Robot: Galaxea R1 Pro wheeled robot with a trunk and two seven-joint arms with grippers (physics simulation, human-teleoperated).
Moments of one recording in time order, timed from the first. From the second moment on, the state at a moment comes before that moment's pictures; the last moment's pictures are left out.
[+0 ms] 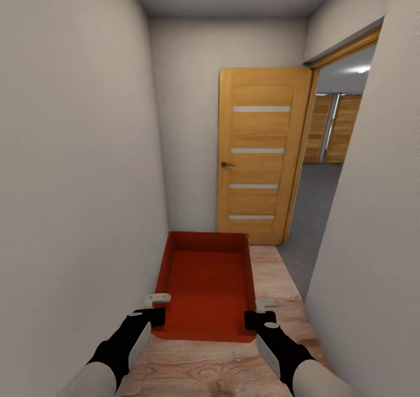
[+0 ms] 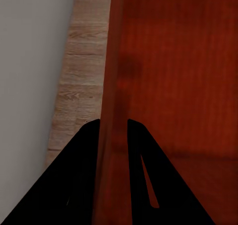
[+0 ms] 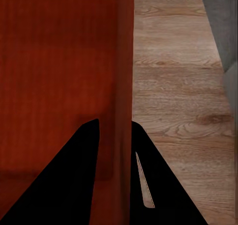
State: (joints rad) left arm -0.57 -0.07 -0.03 -0.56 0.07 0.33 0.13; right arm -0.62 0.10 0.26 -0.35 -0.21 0.06 -0.22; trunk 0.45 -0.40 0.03
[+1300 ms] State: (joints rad) left arm -0.57 -0.07 -0.03 -0.56 0.07 0.33 0.13; right arm -0.62 0.10 0.26 -0.35 -0.21 0.06 -0.22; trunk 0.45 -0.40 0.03
